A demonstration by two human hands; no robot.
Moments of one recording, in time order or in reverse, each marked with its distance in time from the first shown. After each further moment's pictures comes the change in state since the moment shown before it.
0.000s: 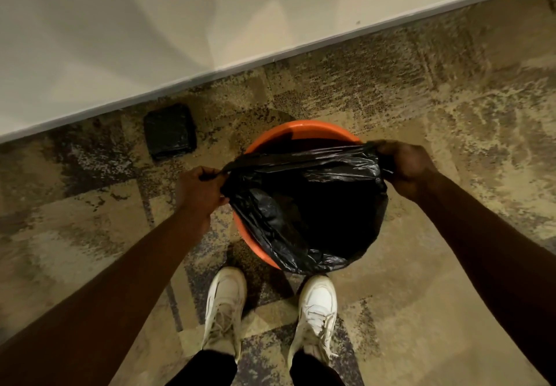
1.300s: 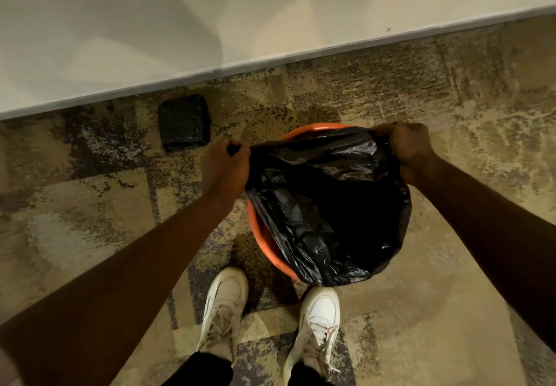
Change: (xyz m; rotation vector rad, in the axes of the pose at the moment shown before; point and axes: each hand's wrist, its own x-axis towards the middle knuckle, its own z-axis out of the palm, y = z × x) left_hand 0.012 0.022 0.019 0.210 0.085 0.278; right_hand 0.033 -0.028 0.063 -0.203 0.101 -0.189
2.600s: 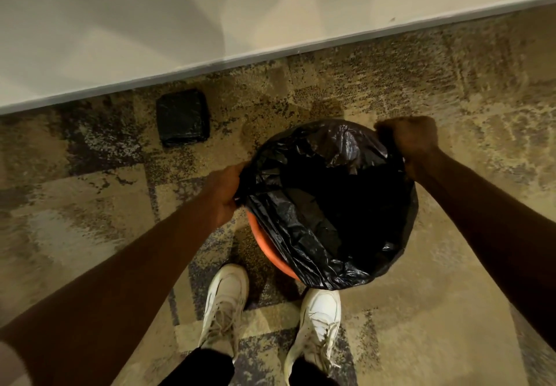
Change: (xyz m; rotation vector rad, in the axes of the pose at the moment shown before) left_hand 0.010 -0.045 0.007 -0.441 -0.347 -0.568; right_hand 0.012 0.001 0.001 -0.200 0.096 -0.051
